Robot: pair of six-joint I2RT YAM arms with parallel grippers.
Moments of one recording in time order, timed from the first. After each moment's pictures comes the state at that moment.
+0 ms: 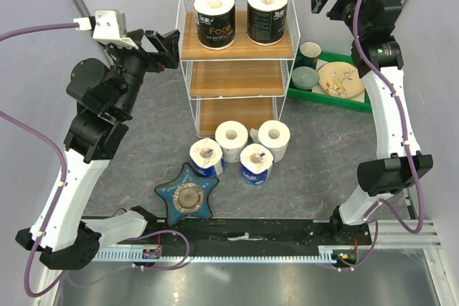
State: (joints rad) left arm -0.53 1.11 1.64 -0.25 -0.29 -0.09; right arm 0.08 1.69 2.05 -0.24 -0.14 0.31
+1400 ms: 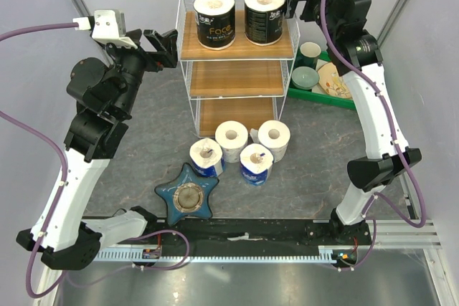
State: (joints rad) left arm -0.51 1.11 1.63 -0.25 -0.28 -0.09; right arm 0.30 1.76 2.25 -0.42 0.07 0.11
